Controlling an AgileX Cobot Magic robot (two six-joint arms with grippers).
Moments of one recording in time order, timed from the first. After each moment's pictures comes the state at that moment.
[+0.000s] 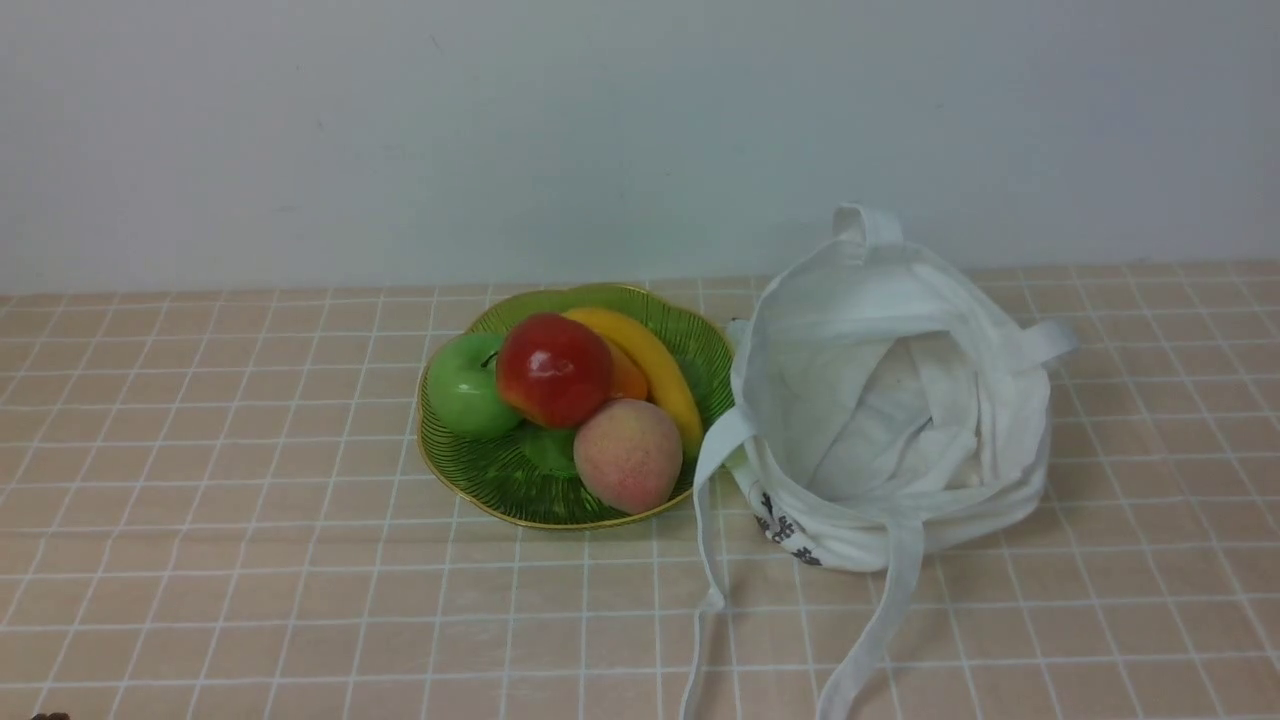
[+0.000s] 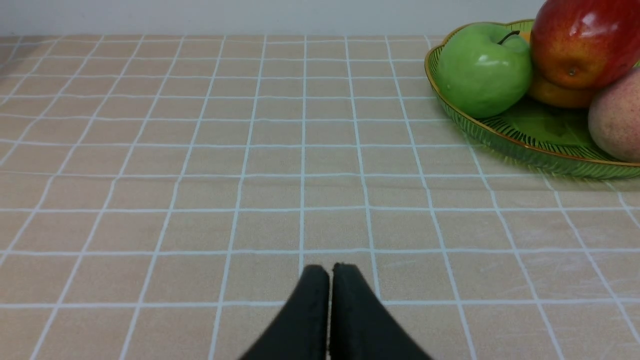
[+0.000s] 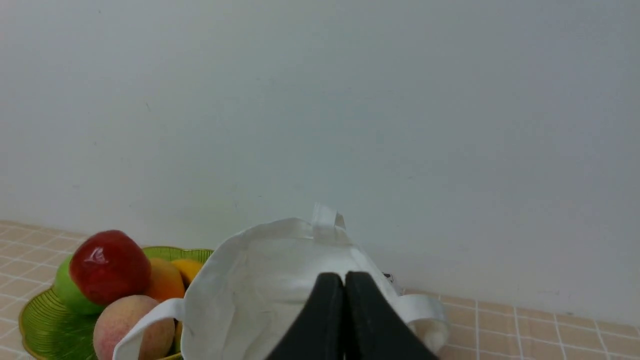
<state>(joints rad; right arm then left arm) 0.24 0.13 -0.24 0.12 0.23 -0.16 -0.03 -0.01 0.03 0.03 0.38 -0.07</state>
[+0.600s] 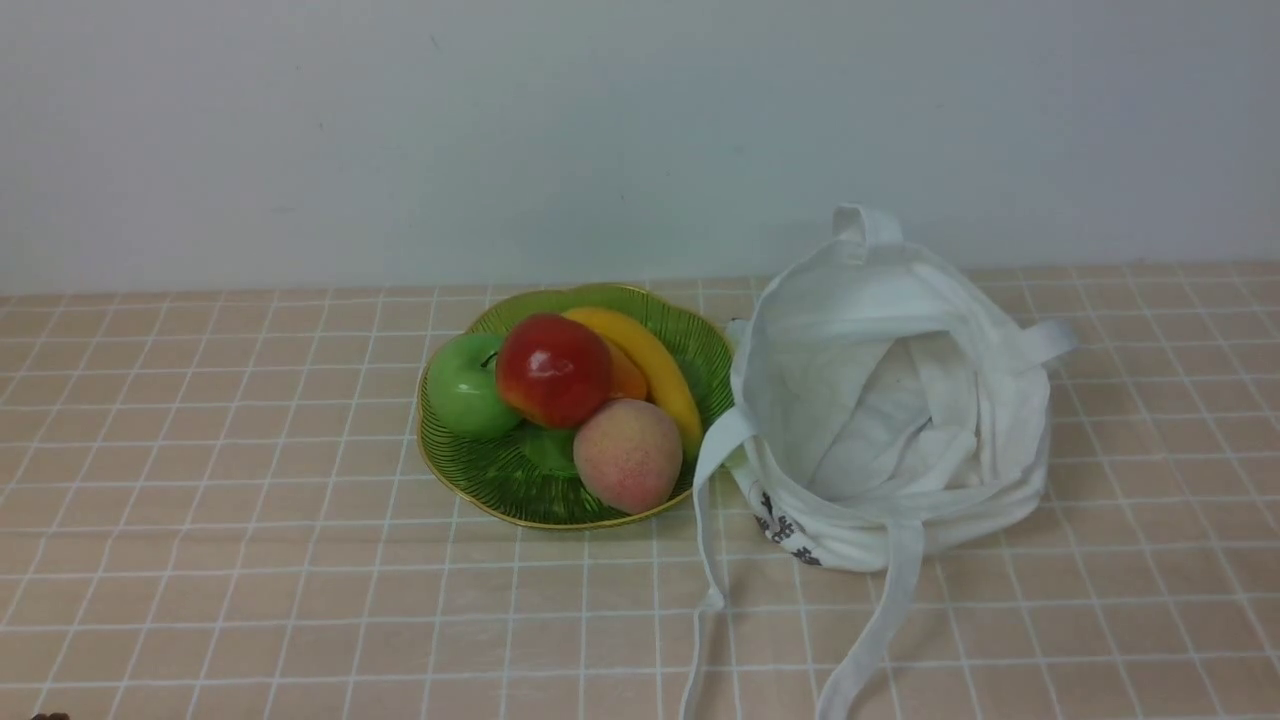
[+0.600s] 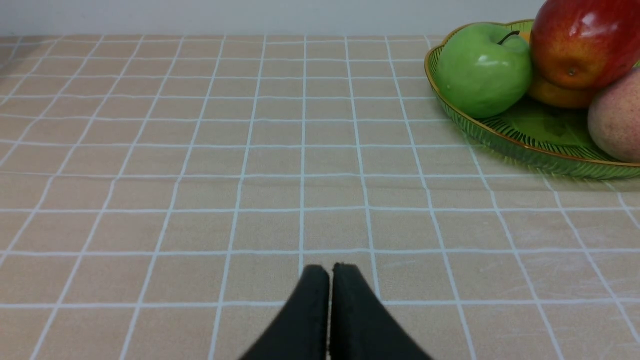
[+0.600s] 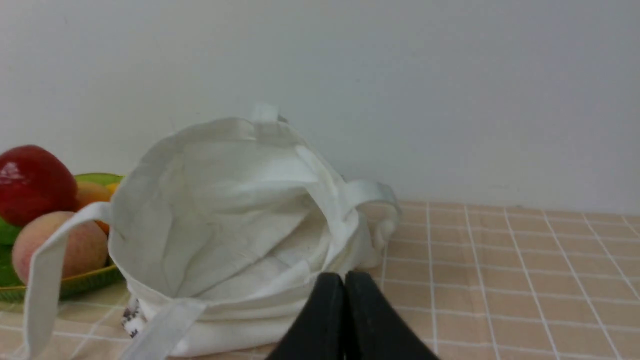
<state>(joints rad) 0.11 -0.01 0.00 0.00 0.24 0.00 -0.03 -0.01 0.03 0.03 0.38 -0.07</state>
